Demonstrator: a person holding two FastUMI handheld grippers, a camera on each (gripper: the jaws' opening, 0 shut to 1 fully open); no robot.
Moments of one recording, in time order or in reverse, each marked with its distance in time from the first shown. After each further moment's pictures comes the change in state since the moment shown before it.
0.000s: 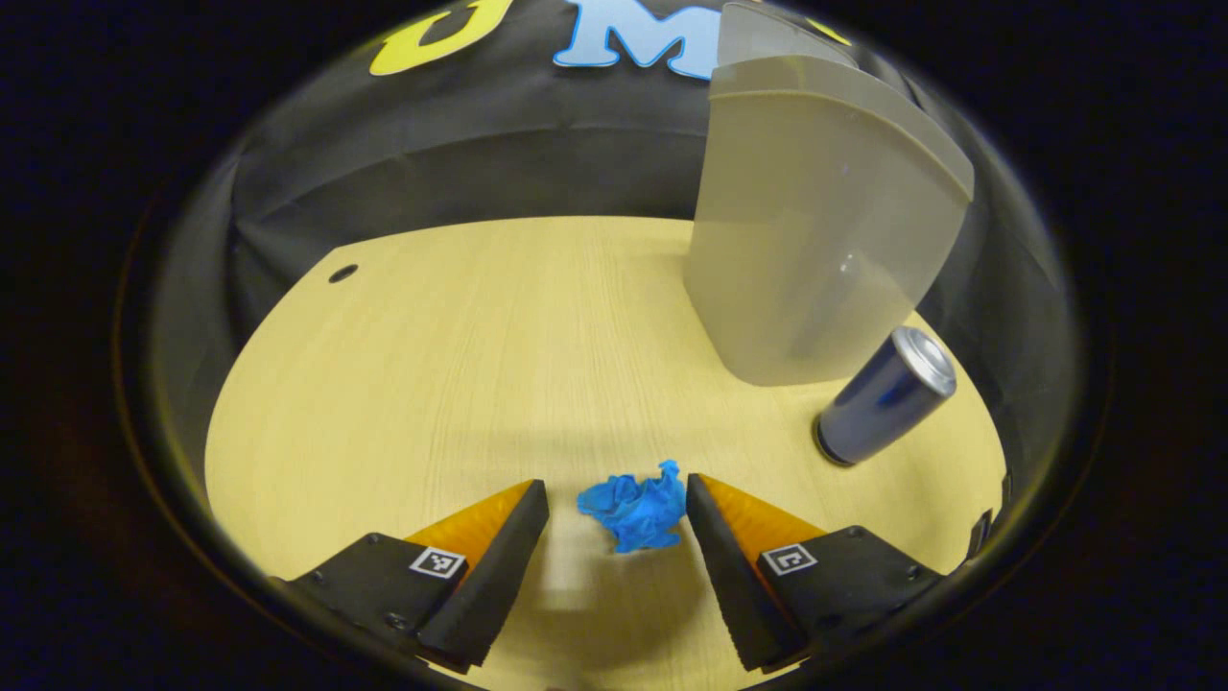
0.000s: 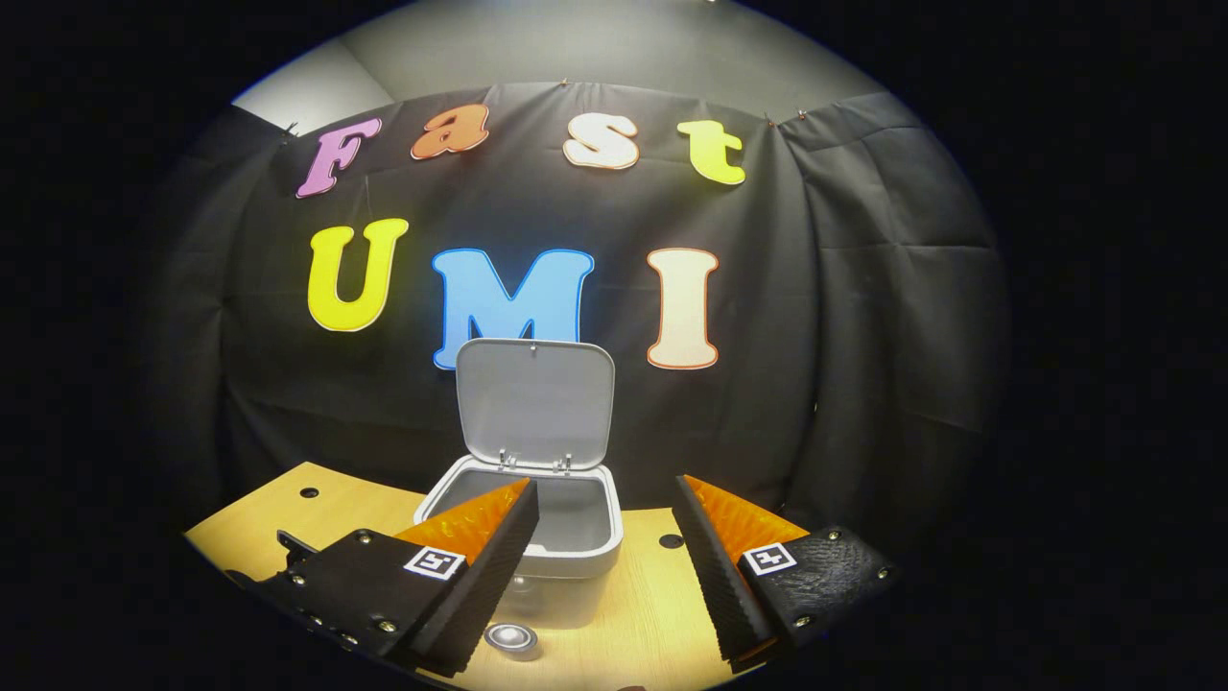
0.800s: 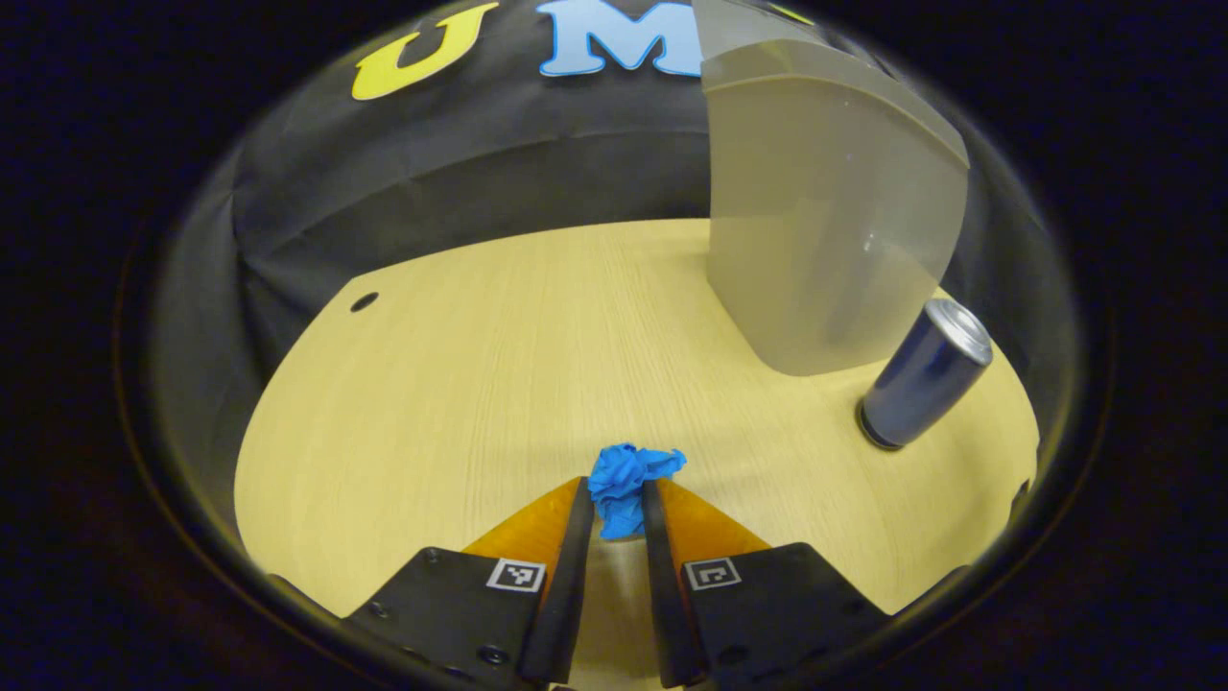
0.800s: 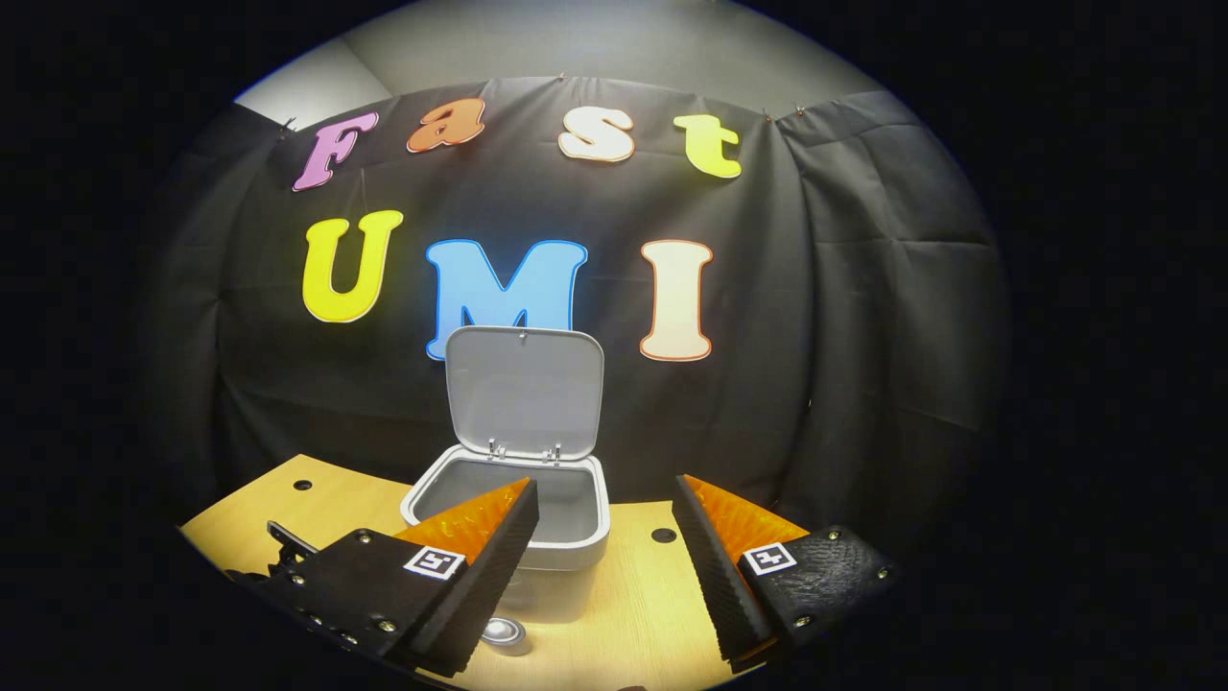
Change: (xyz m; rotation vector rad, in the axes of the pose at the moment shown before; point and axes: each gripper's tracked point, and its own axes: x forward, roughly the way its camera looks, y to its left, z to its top) left arm -0.001 0.016 0.020 0.106 -0.077 0.078; right arm 0.001 -0.010 -0.010 -0.002 0.020 -0.009
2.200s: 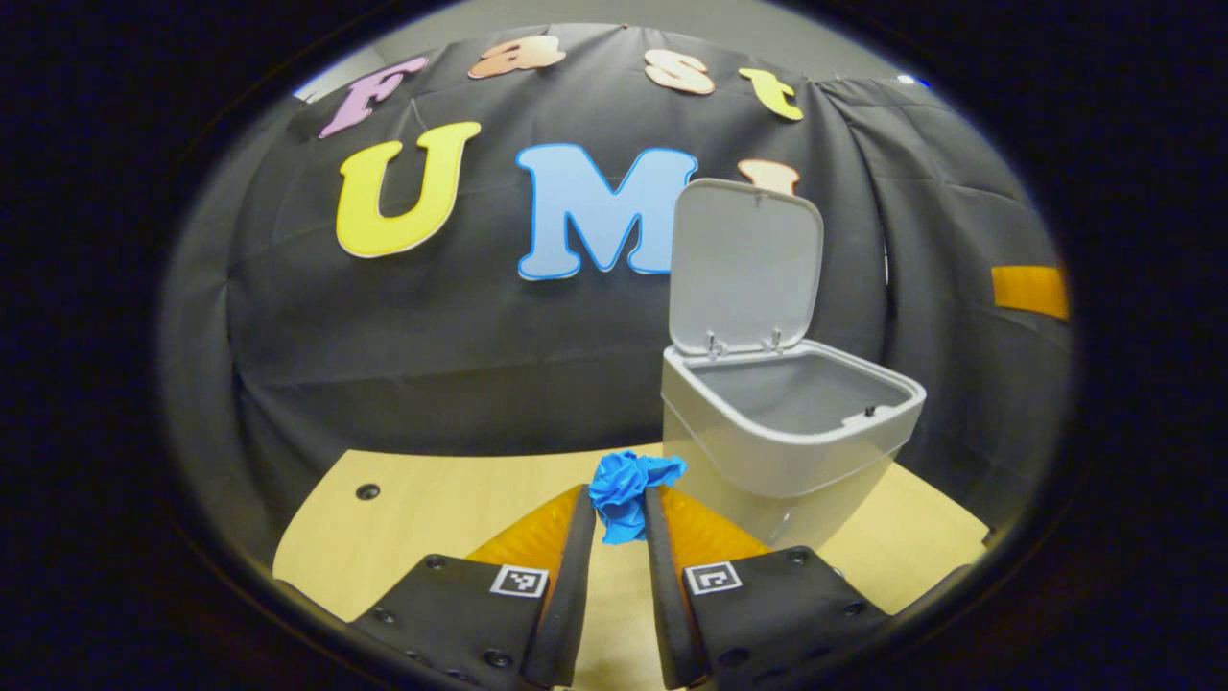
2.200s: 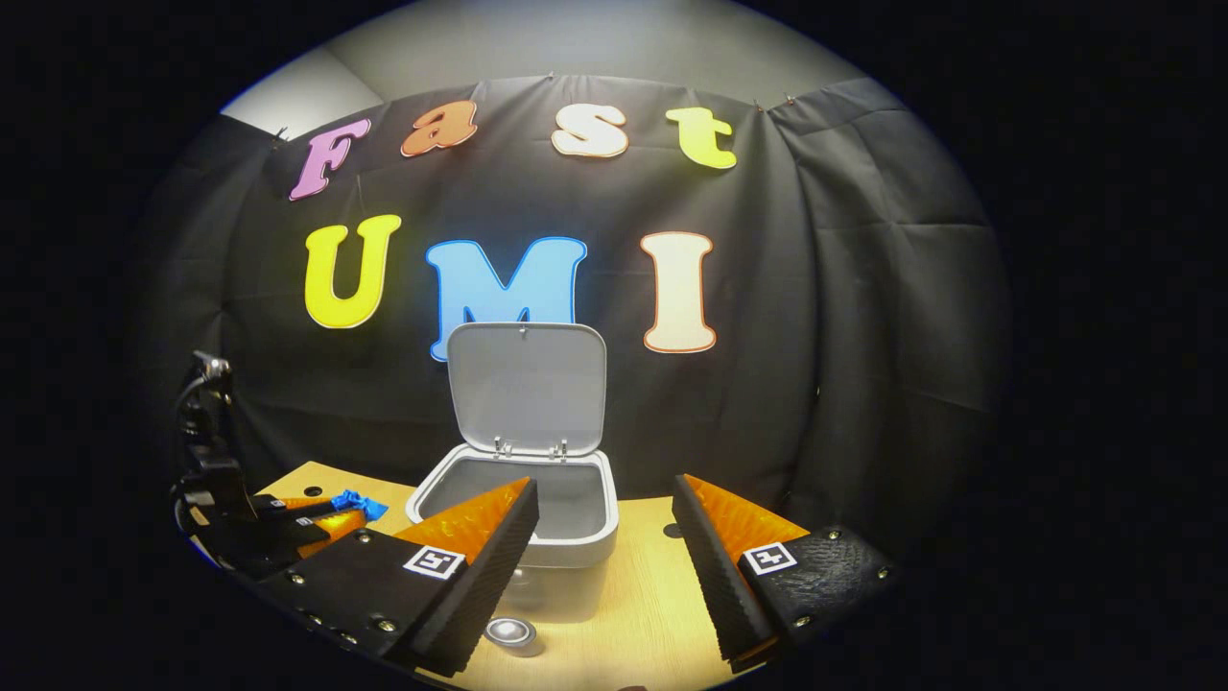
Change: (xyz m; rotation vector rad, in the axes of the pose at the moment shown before) left arm -0.108 -0.037 0.259 0.017 -0.505 -0.103; right arm 0.001 -0.002 -0.010 0.045 0.003 0.018
